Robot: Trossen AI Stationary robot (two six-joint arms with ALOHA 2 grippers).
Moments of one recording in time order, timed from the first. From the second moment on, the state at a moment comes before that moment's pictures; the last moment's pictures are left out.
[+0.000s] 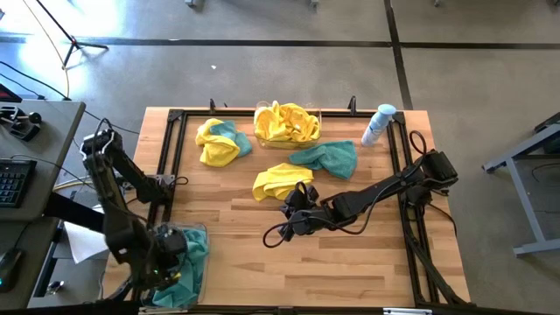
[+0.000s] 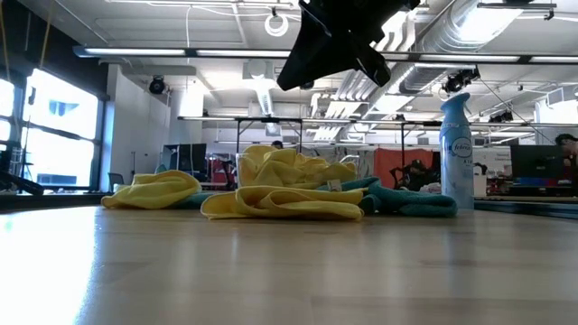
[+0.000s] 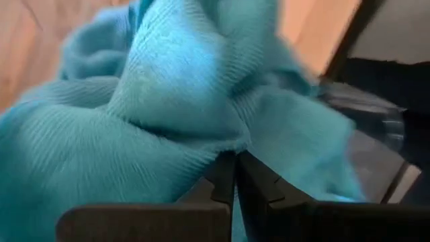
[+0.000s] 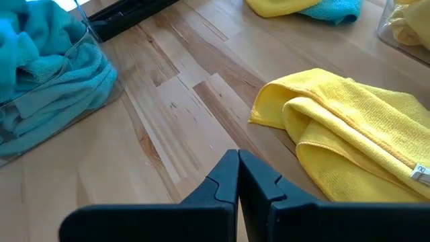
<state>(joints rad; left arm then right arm) -1.13 1.34 1.09 -1.06 -0.14 -1.57 0.35 1.80 1.31 -0.31 0.55 0.78</state>
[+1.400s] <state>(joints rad) -1.12 1.07 0.79 -0.69 -0.01 -1.82 0.35 1.80 1.31 -0.32 0.55 0.78</state>
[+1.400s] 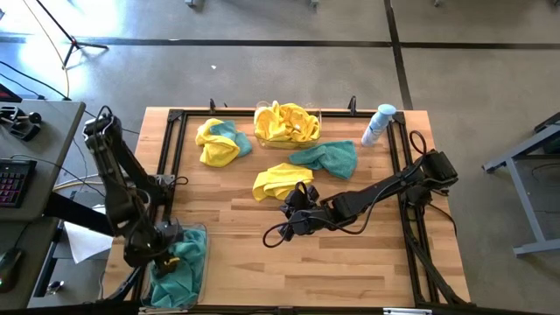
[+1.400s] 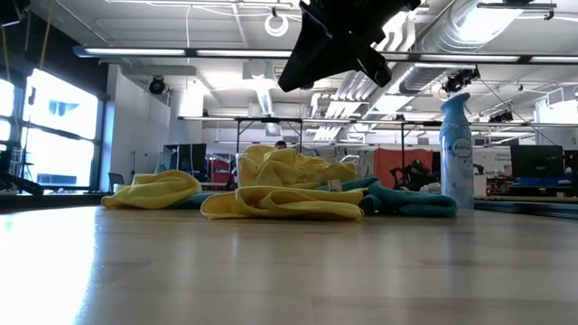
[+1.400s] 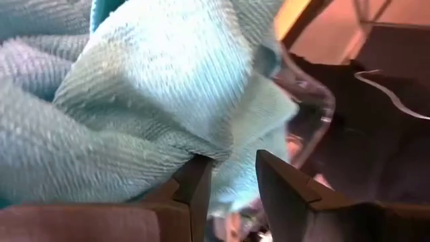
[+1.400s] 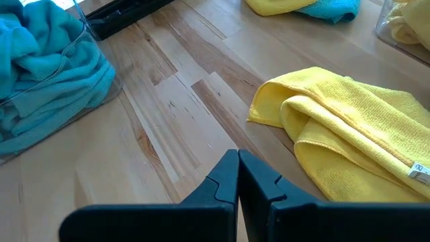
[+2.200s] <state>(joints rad) -1.12 0.97 0.80 -1.00 -0.07 -1.82 0.33 1.80 1.31 -0.33 0.55 0.79</state>
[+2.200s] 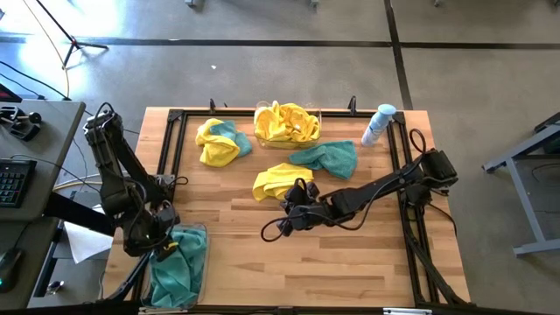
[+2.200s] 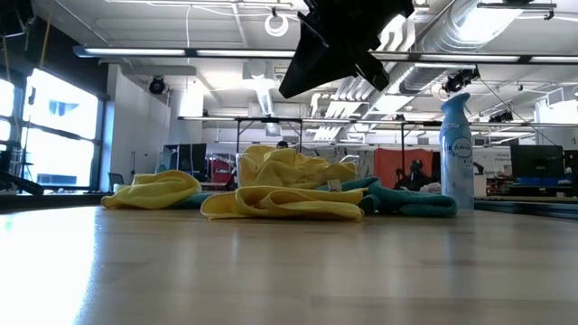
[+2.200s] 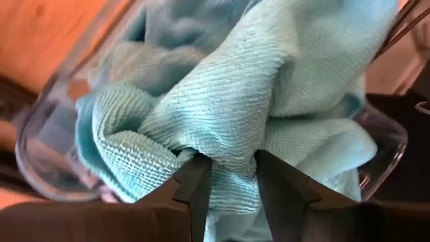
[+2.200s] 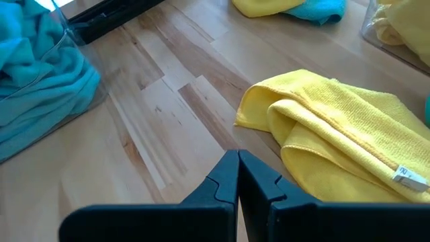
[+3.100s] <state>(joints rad) -1.12 1.12 0.80 -0.95 -0.34 -1.59 0.31 1.80 1.31 -0.33 0.55 0.81</state>
